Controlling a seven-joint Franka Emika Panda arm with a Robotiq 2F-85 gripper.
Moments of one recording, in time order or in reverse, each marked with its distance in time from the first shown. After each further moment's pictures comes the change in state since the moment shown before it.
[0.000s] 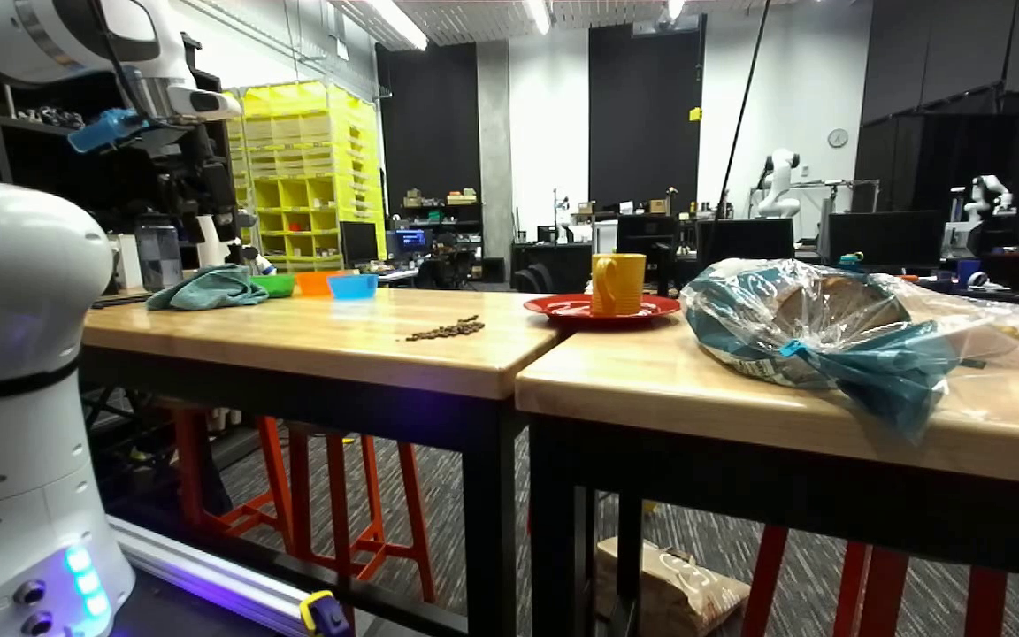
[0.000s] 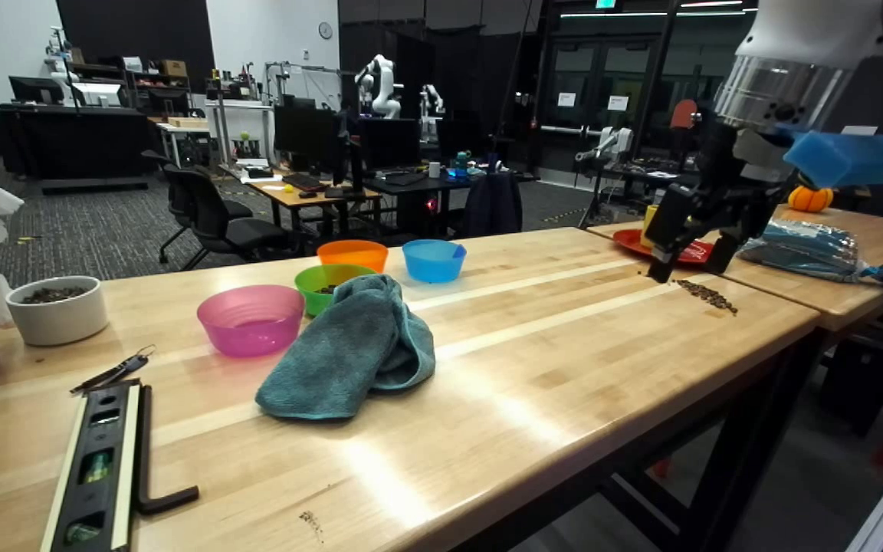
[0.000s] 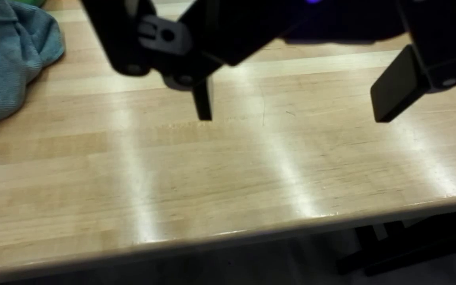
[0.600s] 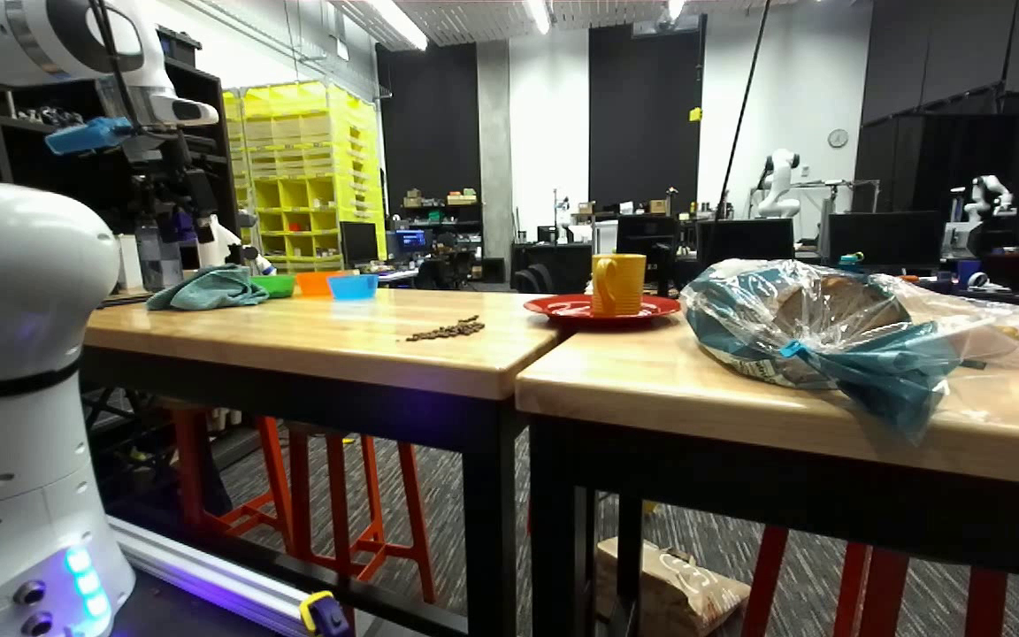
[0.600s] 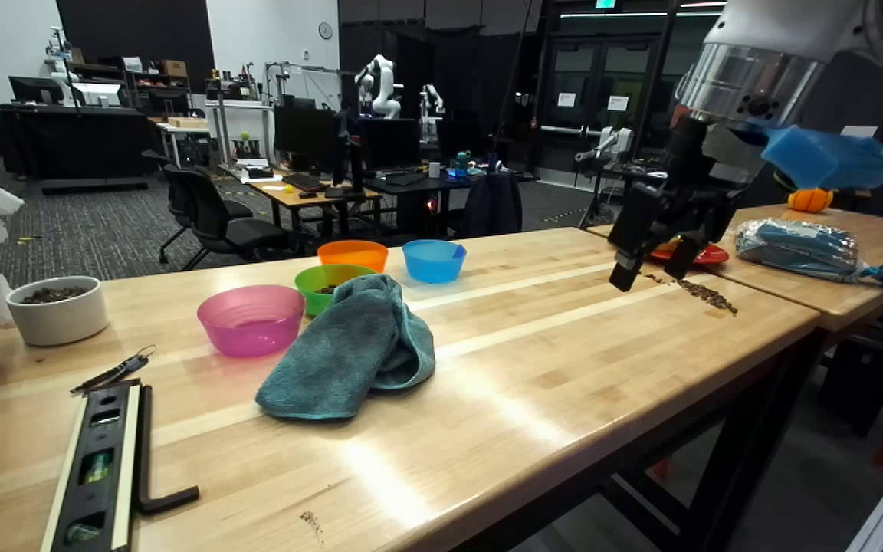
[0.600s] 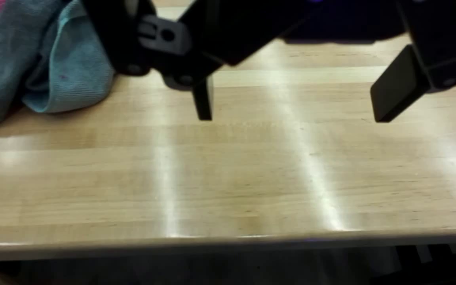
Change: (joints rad) arm 0.078 0.098 0.060 0.056 0.061 0.075 -0.002
